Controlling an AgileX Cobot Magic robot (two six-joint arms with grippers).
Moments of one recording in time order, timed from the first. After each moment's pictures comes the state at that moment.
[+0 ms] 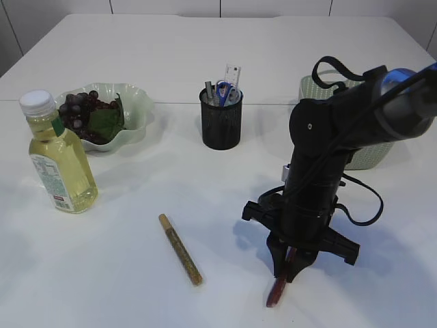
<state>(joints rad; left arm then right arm) -0.47 1.07 -1.12 0.02 1.25 -0.18 0.45 2.03 -1.21 0.25 0.93 0.81</state>
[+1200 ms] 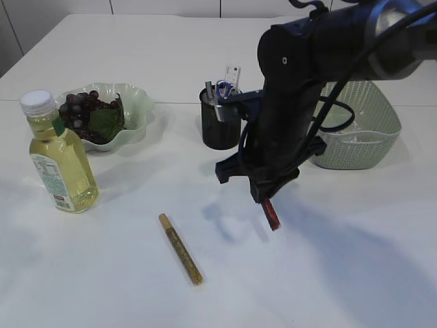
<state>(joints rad) -0.47 1.07 -1.12 0.02 1.21 -0.18 0.52 1.98 -1.48 0.01 1.02 0.17</state>
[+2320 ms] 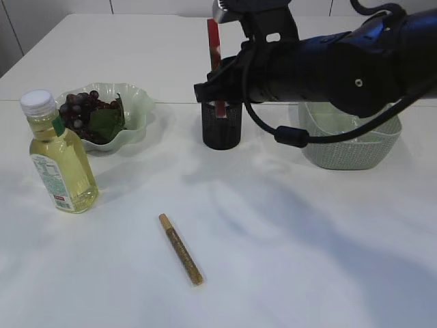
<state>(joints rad) -0.47 1.07 -1.12 0.02 1.04 -0.18 0.52 1.74 -1.18 -0.17 -0.03 0.16</state>
